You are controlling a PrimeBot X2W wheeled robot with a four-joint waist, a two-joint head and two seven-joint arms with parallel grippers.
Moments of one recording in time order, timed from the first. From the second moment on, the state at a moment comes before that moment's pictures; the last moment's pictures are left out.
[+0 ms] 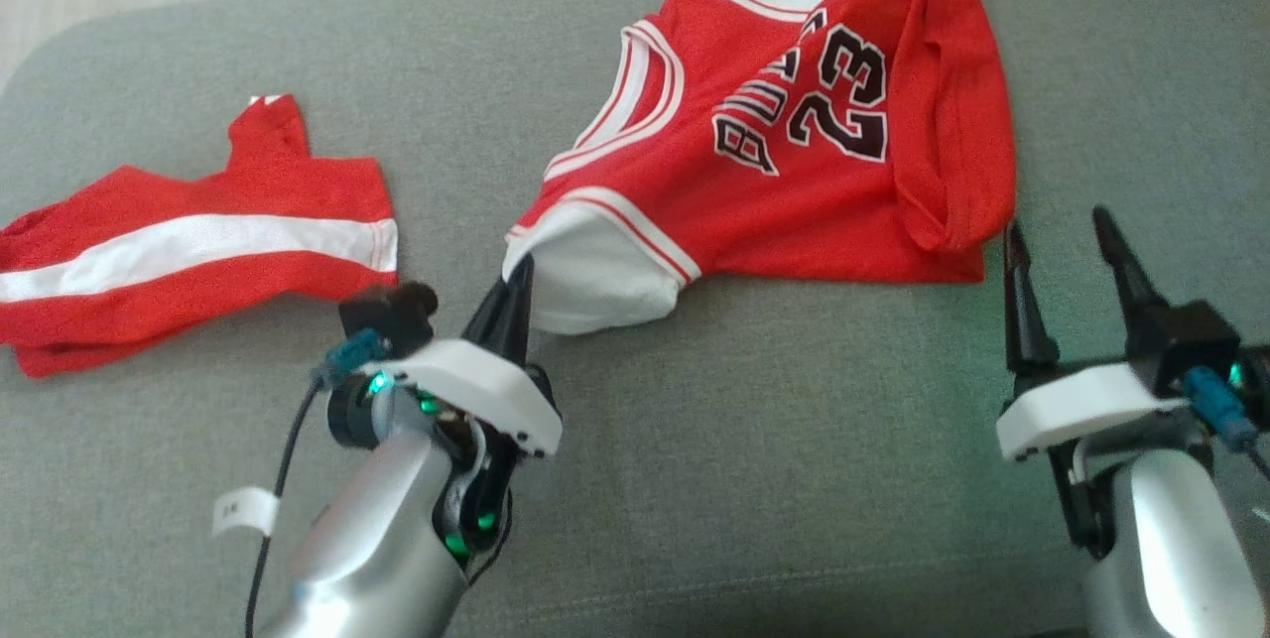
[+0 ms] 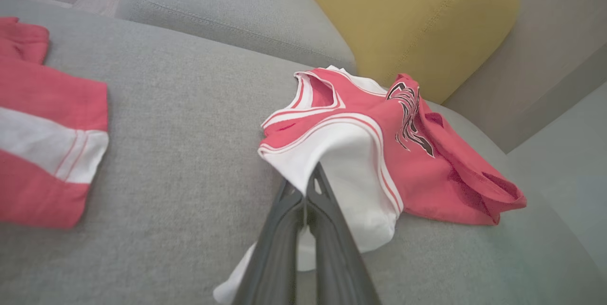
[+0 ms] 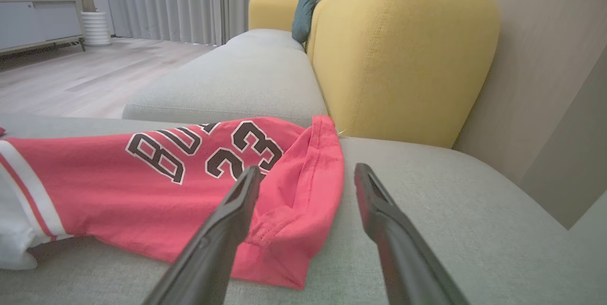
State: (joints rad) left arm -0.44 0.06 -0.57 0.59 -0.69 0.06 -0.25; right arm -0.20 -0.05 -0.08 0.24 -0.09 0.12 -0.13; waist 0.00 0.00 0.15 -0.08
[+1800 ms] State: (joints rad) left arm -0.36 0.05 -0.57 0.54 -0.64 0.03 -0.25; right arm -0.32 -0.05 -0.20 0.56 -0.47 0.12 -0.22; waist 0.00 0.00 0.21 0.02
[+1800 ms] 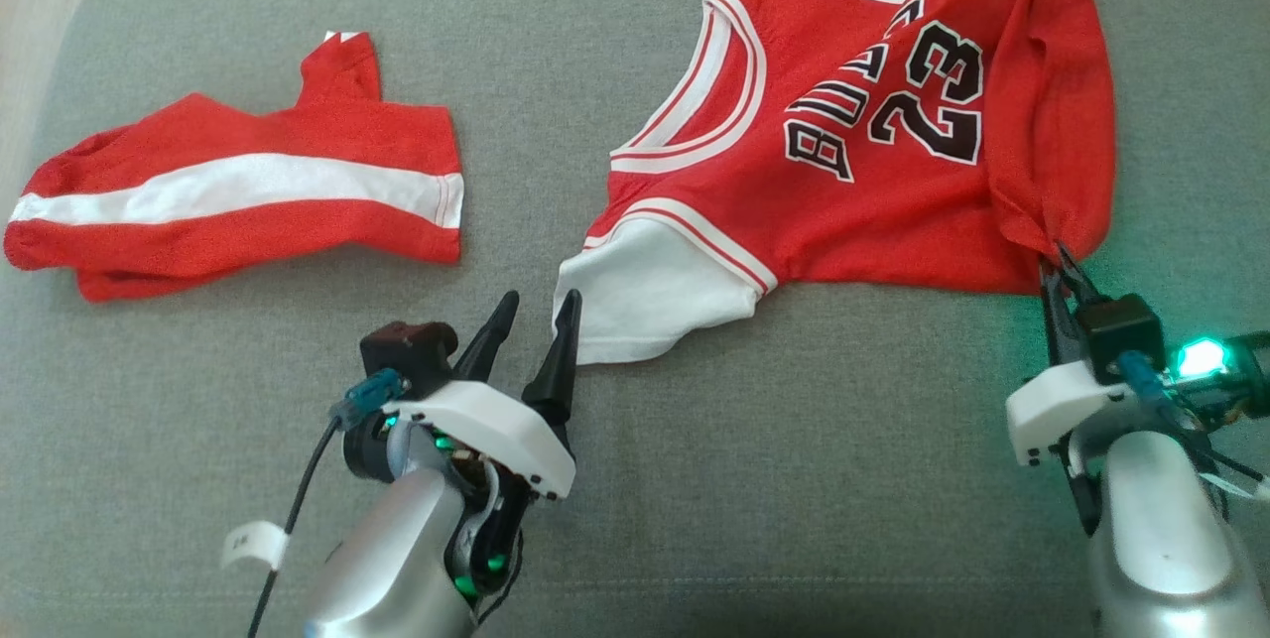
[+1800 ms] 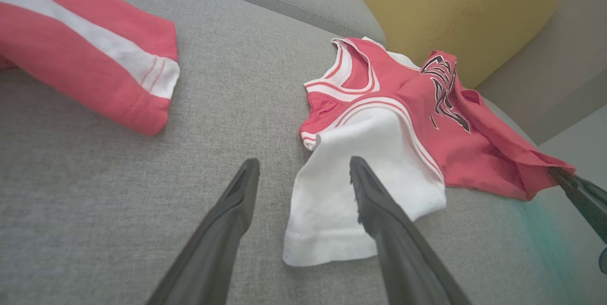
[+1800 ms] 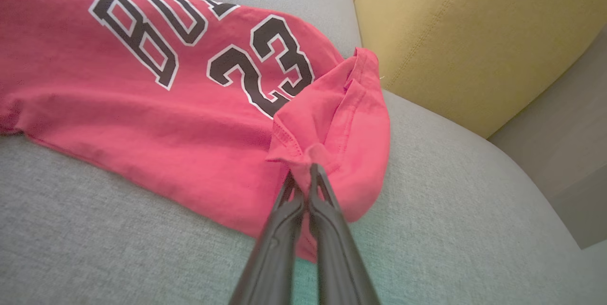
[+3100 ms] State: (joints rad) left arm -0.41 0.05 -0.70 0.71 -0.69 0.01 -0.06; right arm -0.42 -0.05 -0.41 0.61 0.09 0.12 -0.07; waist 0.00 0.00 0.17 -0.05
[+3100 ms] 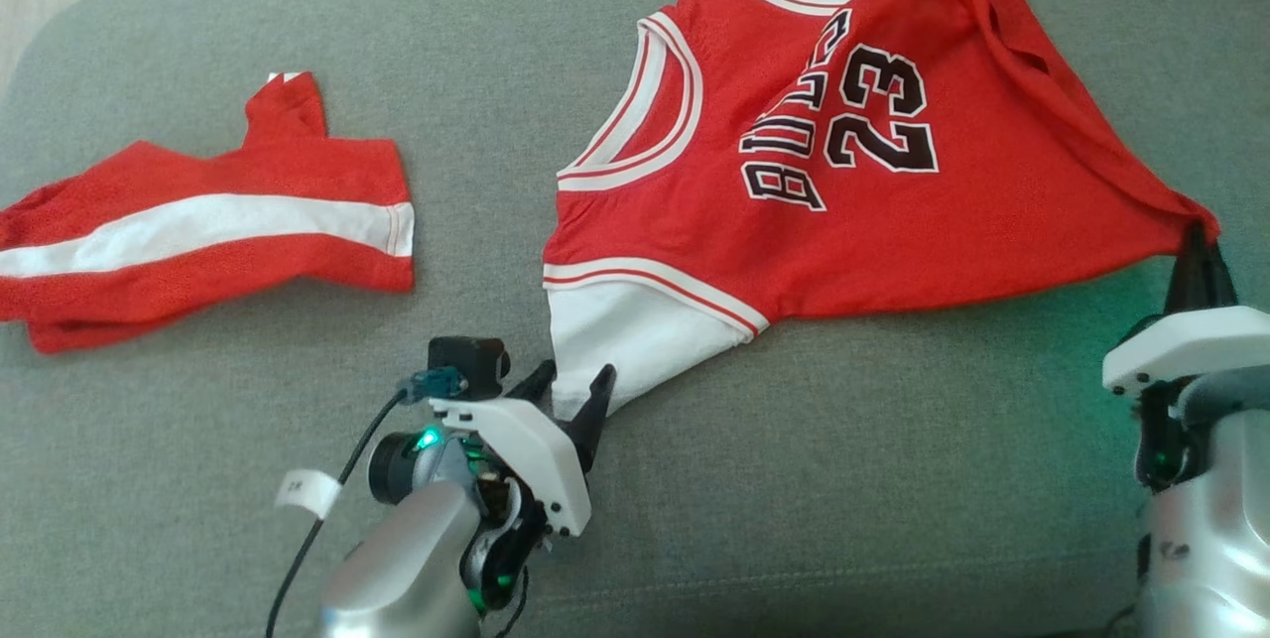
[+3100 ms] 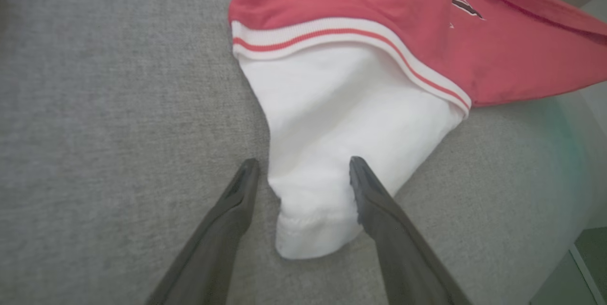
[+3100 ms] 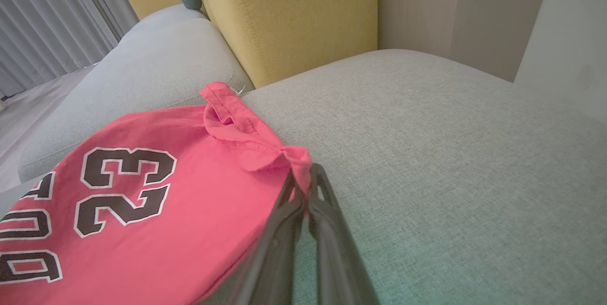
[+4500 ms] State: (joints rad) left arm -0.67 0.07 -0.29 -0.07 -1.02 0.17 -0.16; right arm -0.64 -0.05 -0.23 0.24 0.70 0.12 0.05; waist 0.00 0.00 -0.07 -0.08
